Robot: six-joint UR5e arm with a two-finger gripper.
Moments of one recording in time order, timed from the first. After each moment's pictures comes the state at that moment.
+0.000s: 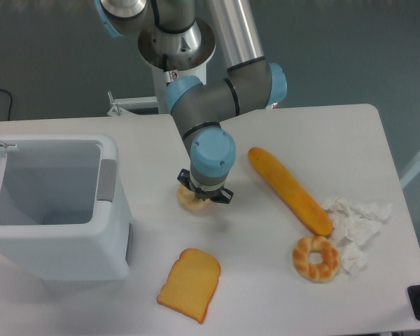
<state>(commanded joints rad) 2.40 -1.92 -1.73 -1.16 1.57 0.84</state>
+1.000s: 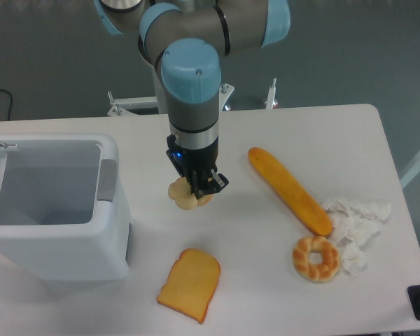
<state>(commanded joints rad) 2.38 -1.76 -1.55 -1.23 1.52 1.26</state>
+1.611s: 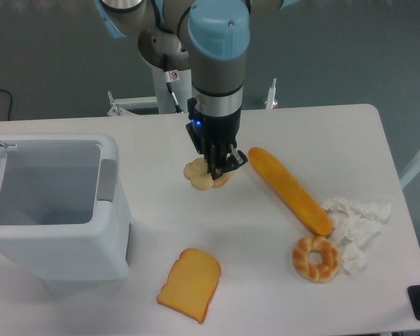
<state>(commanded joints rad) 2.46 -1.70 -1.55 -1.27 1.45 1.38</state>
